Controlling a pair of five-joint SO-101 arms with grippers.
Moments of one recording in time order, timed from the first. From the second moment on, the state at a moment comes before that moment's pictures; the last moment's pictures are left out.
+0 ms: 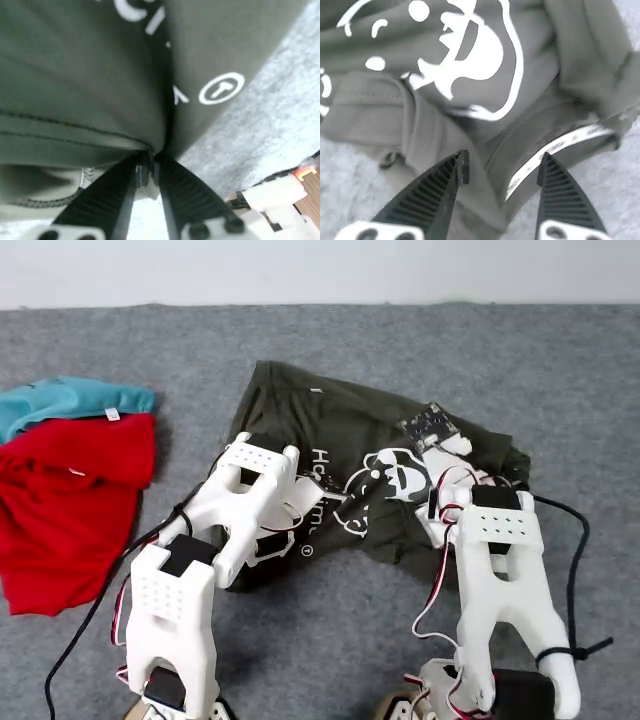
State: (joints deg) left arm 15.6 34.9 3.6 97.6 -30.9; right arm 2.0 -20.0 43.5 54.9 32.6
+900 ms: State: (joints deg) left arm 15.6 35.2 4.3 94.0 -30.9; right arm 7.6 -20.0 51.0 37.3 32.0
